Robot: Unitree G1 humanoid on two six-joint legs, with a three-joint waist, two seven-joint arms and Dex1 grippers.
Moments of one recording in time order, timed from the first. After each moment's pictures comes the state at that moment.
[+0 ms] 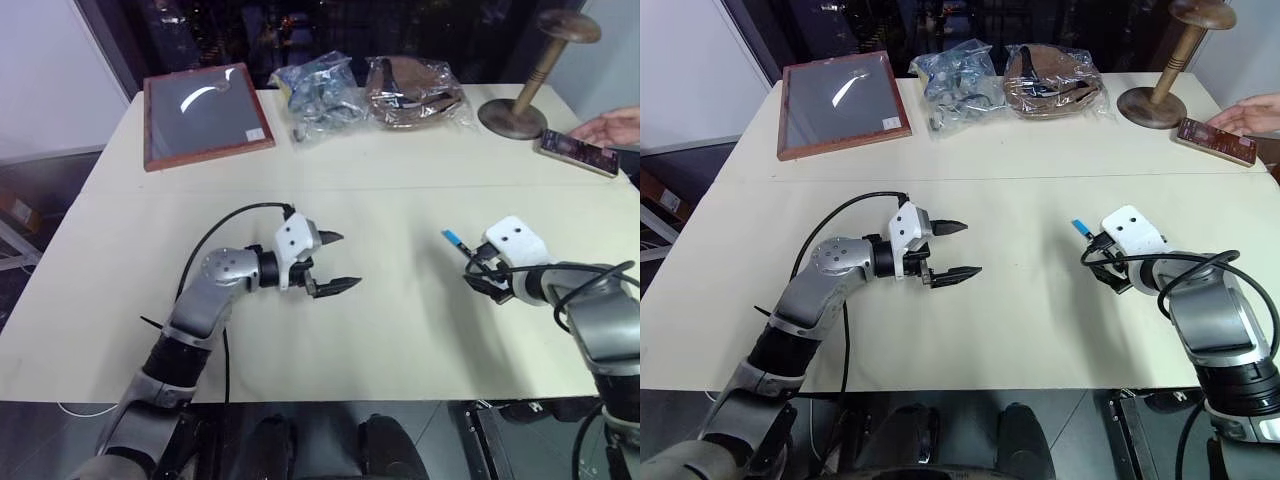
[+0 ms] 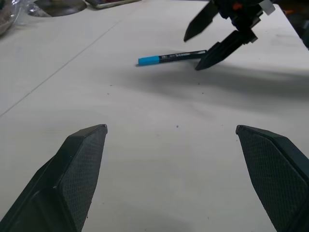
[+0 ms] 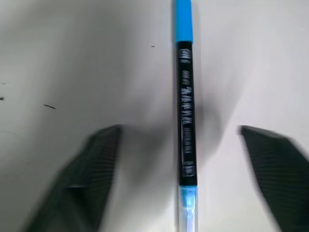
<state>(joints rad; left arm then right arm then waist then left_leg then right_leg) -0.50 0.35 -0.23 -0.04 -0.23 0.33 -0.93 -0.30 -0.86 -0.04 -0.33 0.01 1.10 0.67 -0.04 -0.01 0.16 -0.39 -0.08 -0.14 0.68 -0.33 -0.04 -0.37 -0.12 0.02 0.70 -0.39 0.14</state>
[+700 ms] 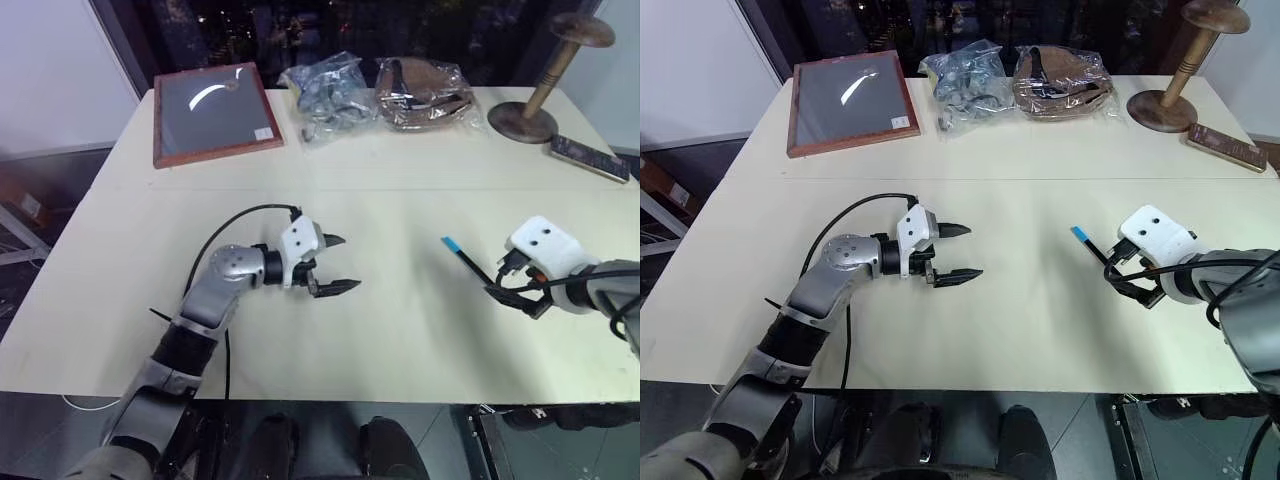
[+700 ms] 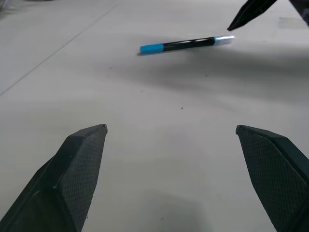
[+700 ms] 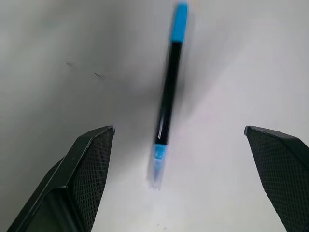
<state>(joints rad) -0.56 0.32 -0.28 0.11 -0.20 0.25 -0.98 -0.18 -1.09 -0.18 -0.58 0.17 1.20 0.78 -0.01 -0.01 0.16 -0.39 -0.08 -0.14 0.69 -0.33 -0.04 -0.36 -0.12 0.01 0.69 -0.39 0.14</state>
